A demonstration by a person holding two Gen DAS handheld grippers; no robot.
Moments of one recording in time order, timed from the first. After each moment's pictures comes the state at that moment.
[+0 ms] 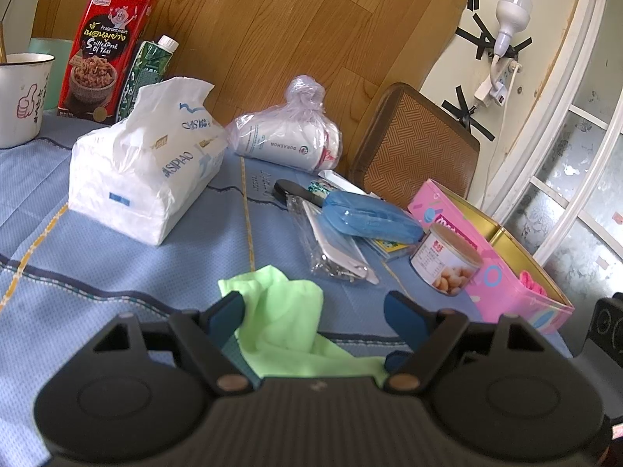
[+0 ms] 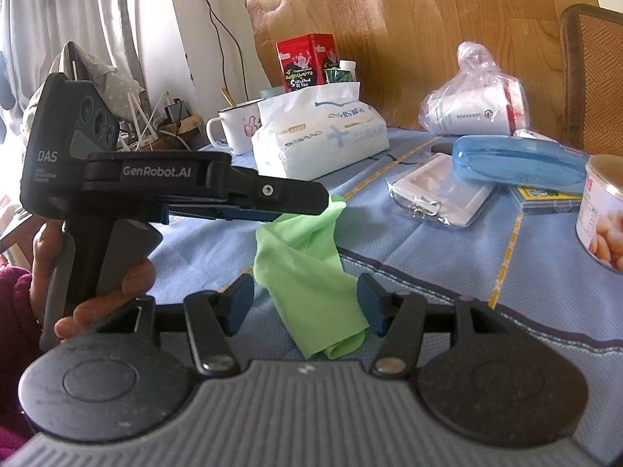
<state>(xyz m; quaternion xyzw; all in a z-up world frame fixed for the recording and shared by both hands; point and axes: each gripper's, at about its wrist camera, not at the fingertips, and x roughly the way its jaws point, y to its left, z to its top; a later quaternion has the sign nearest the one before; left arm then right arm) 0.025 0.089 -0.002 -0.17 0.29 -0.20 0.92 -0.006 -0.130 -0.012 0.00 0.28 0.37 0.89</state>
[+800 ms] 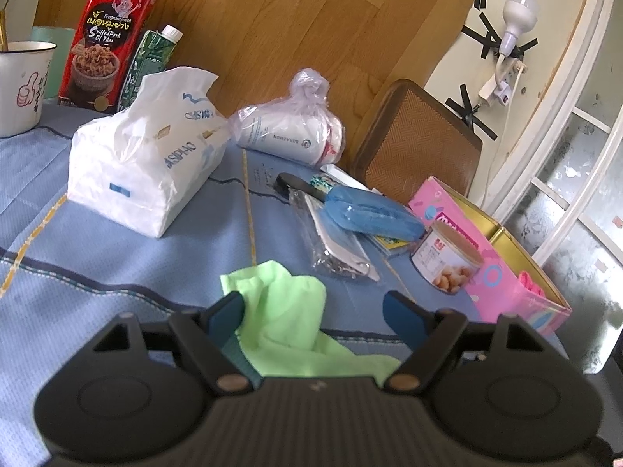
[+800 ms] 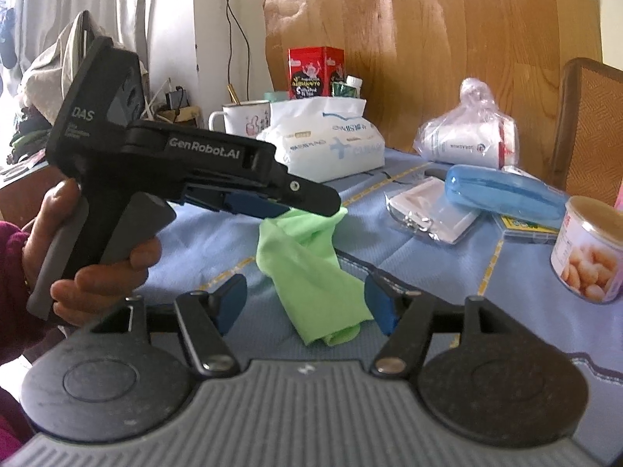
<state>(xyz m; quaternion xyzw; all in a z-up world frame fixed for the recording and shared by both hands) 0.028 0.090 -0.004 -0.18 0.30 -0.20 0.92 -0.029 -0.123 -0.008 -0.07 0.25 0.34 0.90</state>
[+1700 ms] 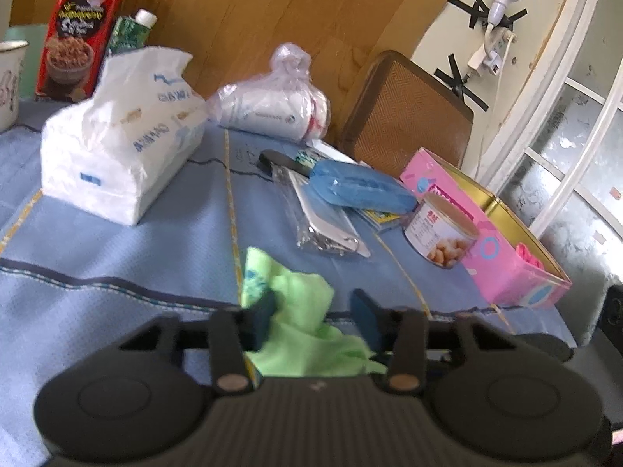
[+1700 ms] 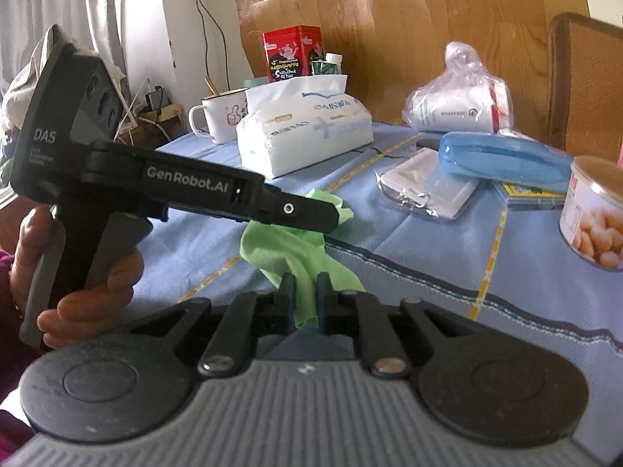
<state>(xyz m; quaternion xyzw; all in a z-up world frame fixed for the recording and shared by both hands) 0.037 0.079 -0.008 -0.15 0.33 -0.23 0.90 -0.013 -0.122 -0.013 -0.02 0.29 0.33 0.90</state>
